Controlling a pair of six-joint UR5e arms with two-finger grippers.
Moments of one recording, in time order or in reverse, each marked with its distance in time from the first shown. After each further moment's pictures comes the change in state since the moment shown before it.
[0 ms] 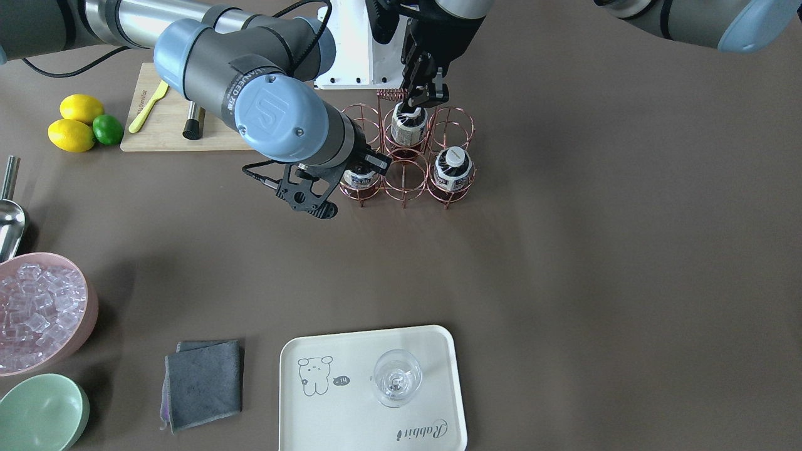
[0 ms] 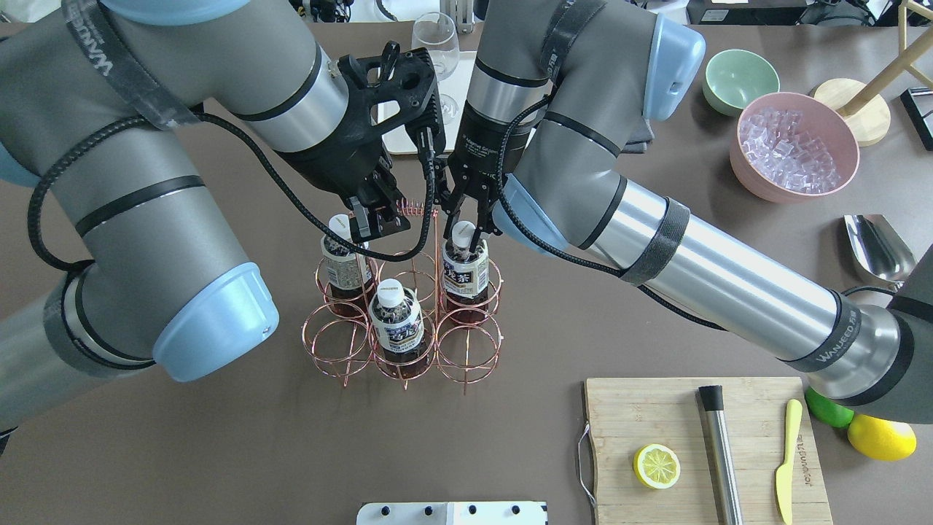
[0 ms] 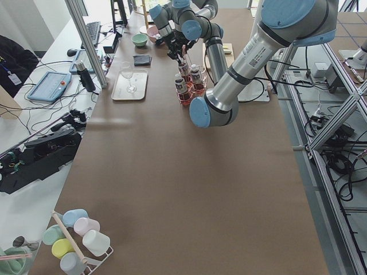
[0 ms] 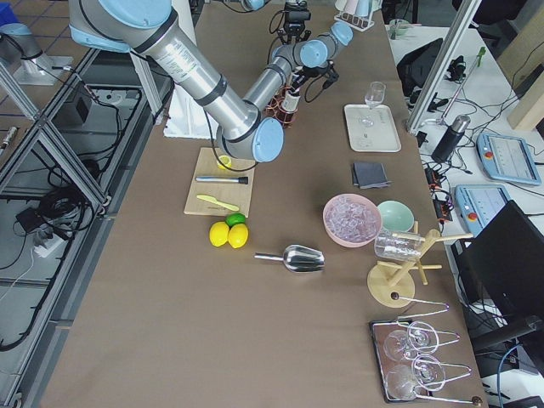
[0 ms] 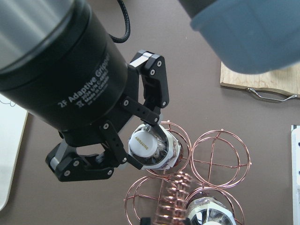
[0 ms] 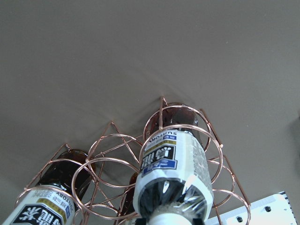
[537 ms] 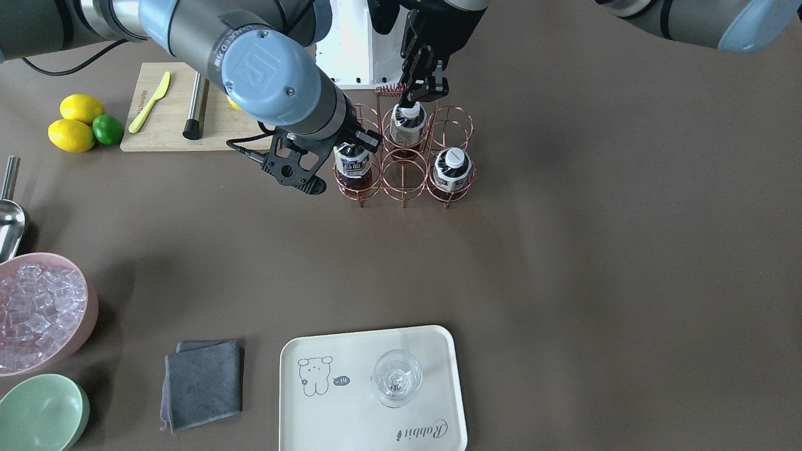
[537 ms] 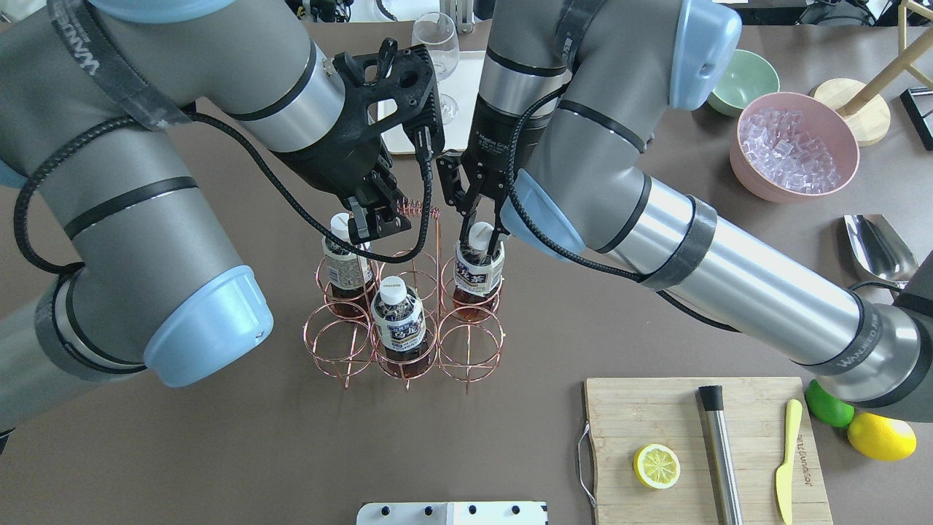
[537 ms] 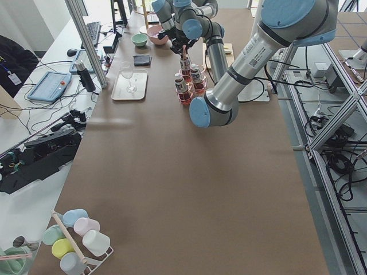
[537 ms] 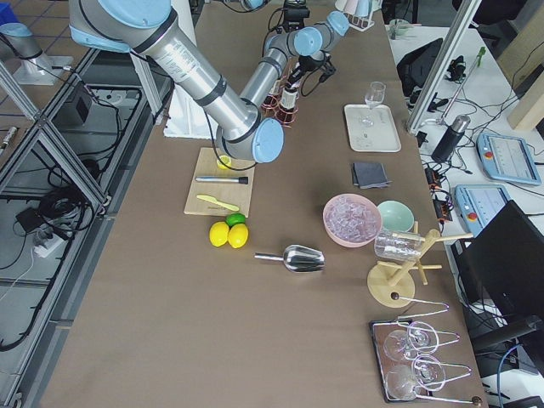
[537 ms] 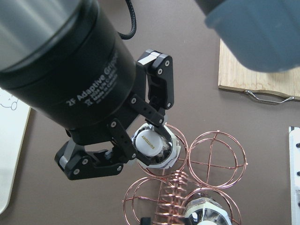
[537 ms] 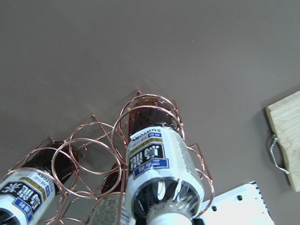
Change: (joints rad) left arm 0.000 0.000 -0.016 0.001 0.000 -0.001; right arm 0.010 -0.005 0.123 -0.188 -0.030 -0.056
